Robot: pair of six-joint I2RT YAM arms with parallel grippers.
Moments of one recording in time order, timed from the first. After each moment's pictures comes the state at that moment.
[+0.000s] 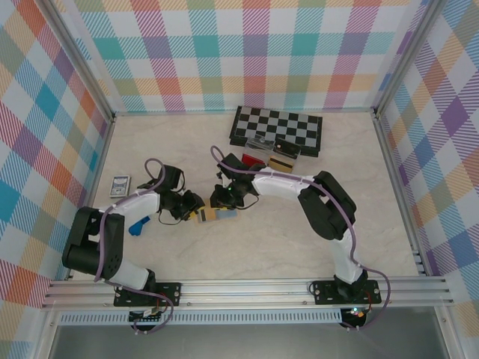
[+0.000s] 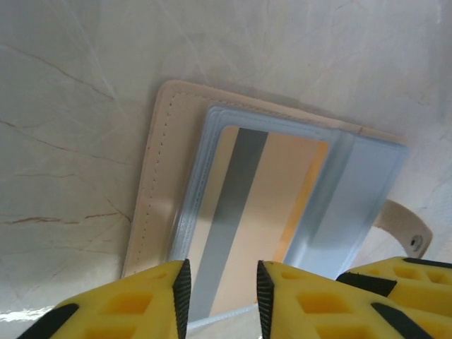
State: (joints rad) left arm -0.25 1.50 0.74 -0.42 0.41 -0.84; right arm 0.85 2.07 1.47 -0.49 -0.44 0.79
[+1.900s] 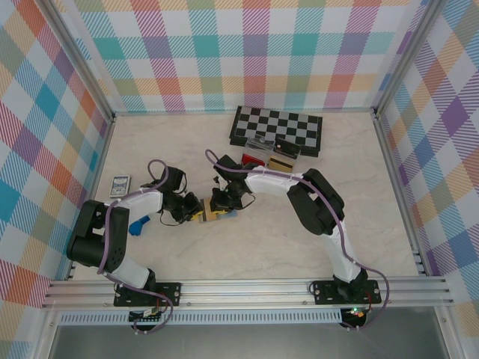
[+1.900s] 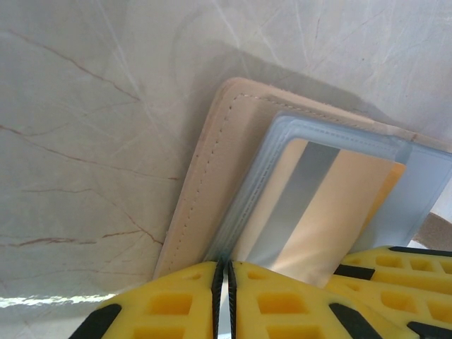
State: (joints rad) left arm -0.25 1.55 0.74 -0.41 0.40 -0.83; right arm 0.84 2.18 1.58 -0.58 -0.49 0.73
